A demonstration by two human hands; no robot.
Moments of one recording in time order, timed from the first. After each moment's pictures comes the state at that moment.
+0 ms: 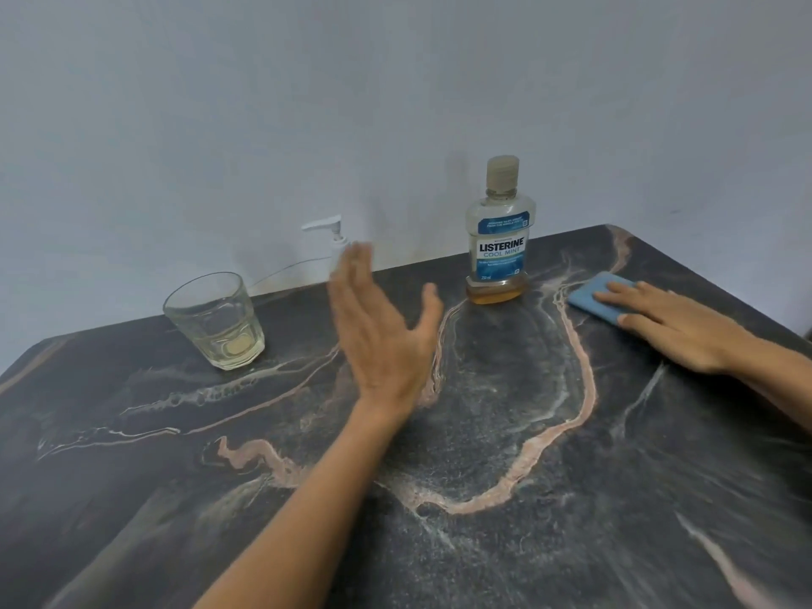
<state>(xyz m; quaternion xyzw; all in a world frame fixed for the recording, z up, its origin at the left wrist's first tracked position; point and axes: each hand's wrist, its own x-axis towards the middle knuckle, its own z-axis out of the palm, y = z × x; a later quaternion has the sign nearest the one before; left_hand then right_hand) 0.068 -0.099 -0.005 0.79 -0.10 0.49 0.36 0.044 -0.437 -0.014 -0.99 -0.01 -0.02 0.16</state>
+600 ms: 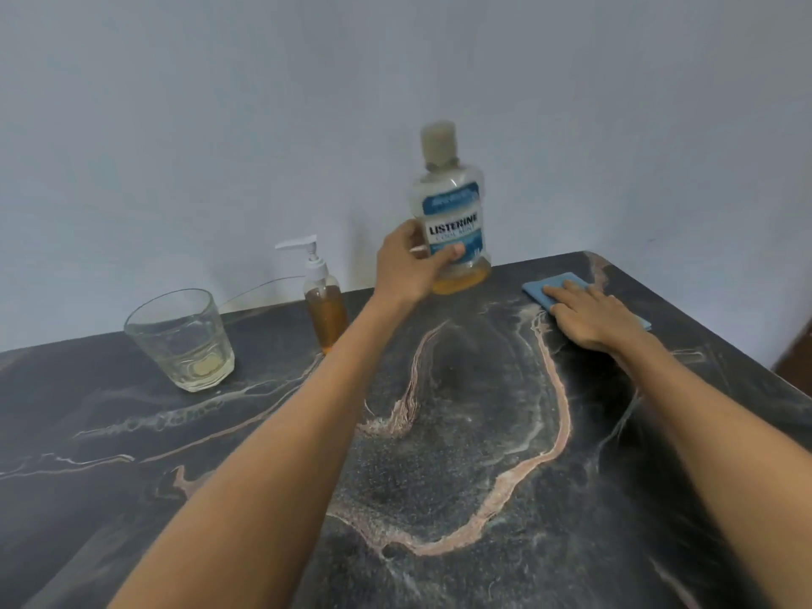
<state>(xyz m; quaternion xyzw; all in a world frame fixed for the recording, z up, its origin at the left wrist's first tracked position) 0.139 -0.142 0.054 0.77 -0.15 0.09 0.61 0.122 -0.389 -0.024 -0.99 0.10 0.01 0.09</state>
